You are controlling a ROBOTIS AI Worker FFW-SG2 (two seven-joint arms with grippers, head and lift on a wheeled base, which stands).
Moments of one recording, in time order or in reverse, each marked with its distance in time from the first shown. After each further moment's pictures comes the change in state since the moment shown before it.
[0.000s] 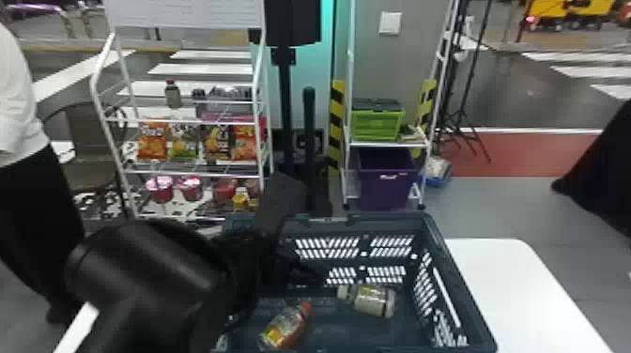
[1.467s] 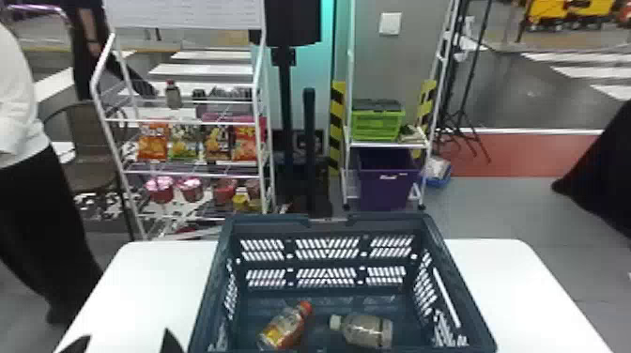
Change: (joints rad) left arm 1.181 0.071 0.300 -0.196 -0.098 -1.682 0.382; right arm -0.002 -0.002 0.033 -0.201 0.102 0.387 0.019
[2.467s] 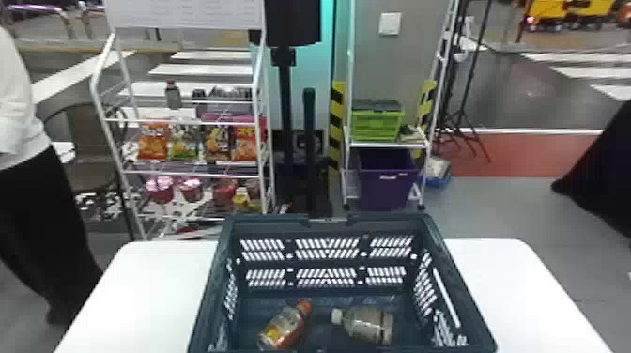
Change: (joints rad) left arm 0.125 -0.002 -0.082 0.073 -0.059 -0.055 0.138; right arm 0.030 -0.008 0.090 -0.097 0.105 0.193 -0.024
